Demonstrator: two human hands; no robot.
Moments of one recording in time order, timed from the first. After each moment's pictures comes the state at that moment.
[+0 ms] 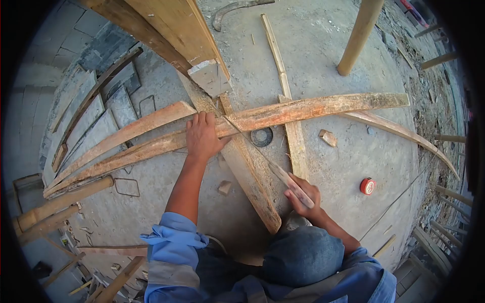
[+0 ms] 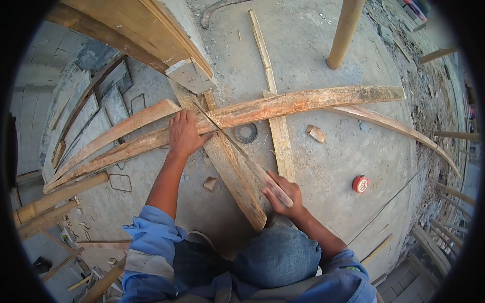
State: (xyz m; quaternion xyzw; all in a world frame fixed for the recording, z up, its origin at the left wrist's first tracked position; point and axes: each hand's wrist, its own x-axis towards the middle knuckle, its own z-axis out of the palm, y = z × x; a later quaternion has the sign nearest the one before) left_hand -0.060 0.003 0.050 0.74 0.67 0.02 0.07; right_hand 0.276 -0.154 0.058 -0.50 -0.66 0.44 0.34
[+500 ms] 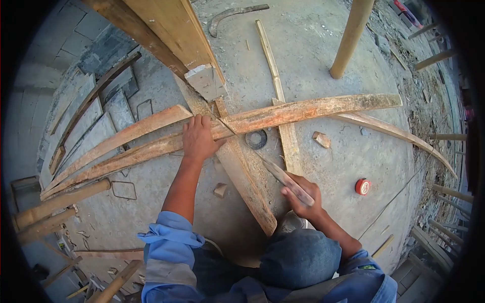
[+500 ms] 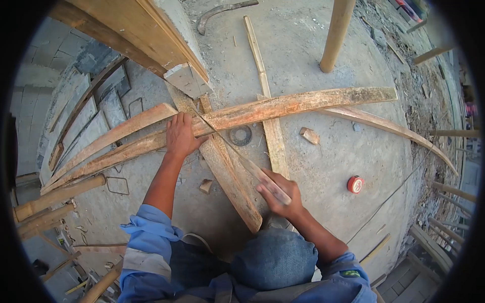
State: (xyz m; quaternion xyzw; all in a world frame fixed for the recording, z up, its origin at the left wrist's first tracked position) left_hand -0.057 0.003 0.050 0.74 0.67 0.02 0.07; right_hand 0.274 -0.141 0.107 -0.52 -0.65 0.44 0.33
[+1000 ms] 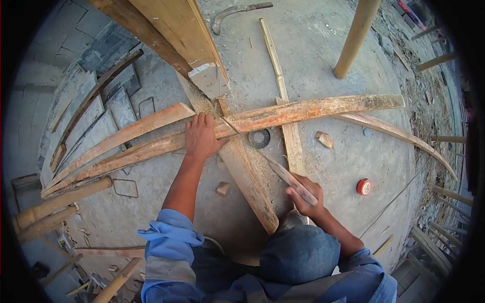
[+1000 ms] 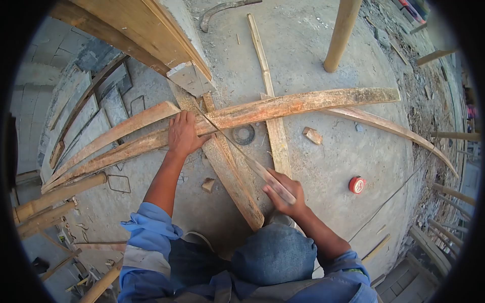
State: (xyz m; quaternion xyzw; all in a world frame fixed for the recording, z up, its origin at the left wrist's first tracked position) left_hand -0.060 0.005 0.053 0.74 0.67 0.00 0.09; right_hand 0.282 -0.143 0.077 -0.50 -0.65 0.45 0.35
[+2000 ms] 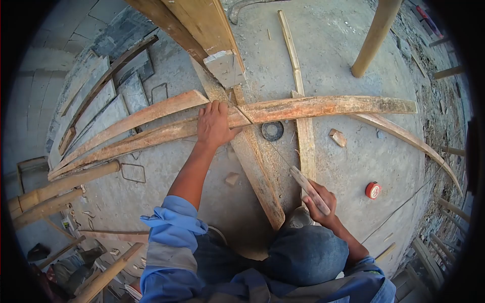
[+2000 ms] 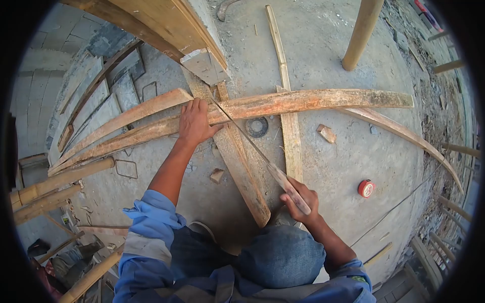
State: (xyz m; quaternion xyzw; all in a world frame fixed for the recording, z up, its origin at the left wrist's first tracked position) left_hand -0.062 -0.001 0.045 0.74 0.66 0.02 0.07; right_hand 0.311 -0.180 0.069 -0.49 -0.67 0.42 0.36
